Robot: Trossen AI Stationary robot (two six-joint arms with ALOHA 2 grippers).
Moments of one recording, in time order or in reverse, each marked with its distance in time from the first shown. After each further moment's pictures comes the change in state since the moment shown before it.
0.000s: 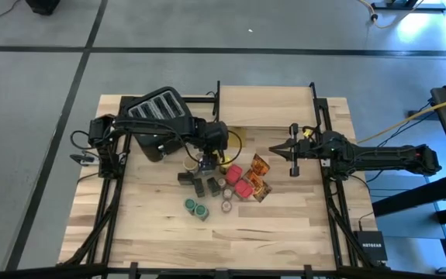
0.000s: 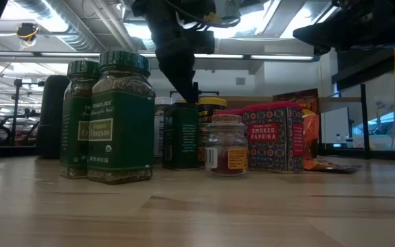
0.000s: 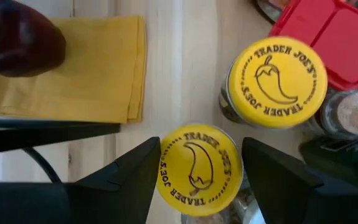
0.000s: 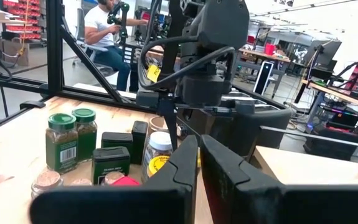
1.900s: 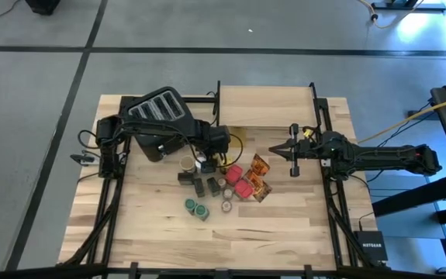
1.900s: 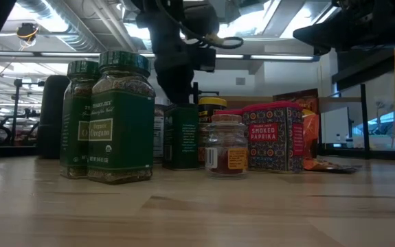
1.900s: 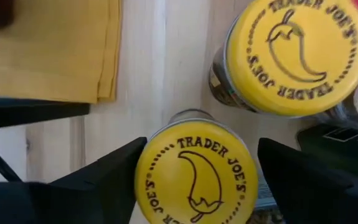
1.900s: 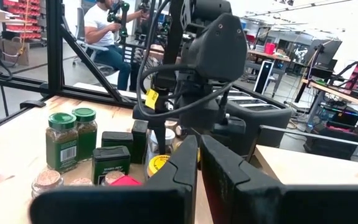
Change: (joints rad) left arm 0.013 0.068 -0.002 -0.042 0.058 -0.047; right arm 0.000 0.000 0.000 -0.004 0.000 0.000
